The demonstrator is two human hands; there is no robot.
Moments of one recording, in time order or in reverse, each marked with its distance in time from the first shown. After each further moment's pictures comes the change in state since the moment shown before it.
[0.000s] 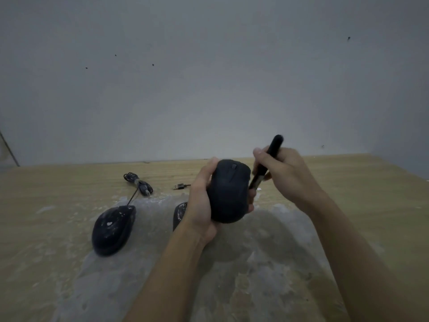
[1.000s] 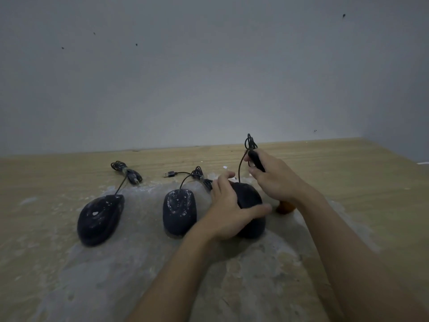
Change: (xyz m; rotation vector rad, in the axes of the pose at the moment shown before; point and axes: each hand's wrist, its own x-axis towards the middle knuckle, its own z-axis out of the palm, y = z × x) left_hand 0.010 -0.052 0.003 1.020 -0.040 0.129; right_hand 0.004 0.048 0.004 -0.355 -0.165 0.042
